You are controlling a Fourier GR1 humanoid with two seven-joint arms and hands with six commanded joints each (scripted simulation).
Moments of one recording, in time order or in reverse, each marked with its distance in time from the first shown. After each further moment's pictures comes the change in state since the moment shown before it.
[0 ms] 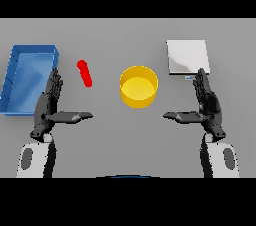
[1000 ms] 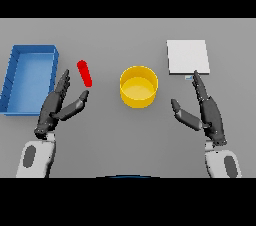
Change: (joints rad) left arm -0.023 0.063 -0.089 -0.014 -0.136 -0.026 0.110; right arm 0.076 -0.078 0.109 -0.113 0.192 -0.002 -0.095
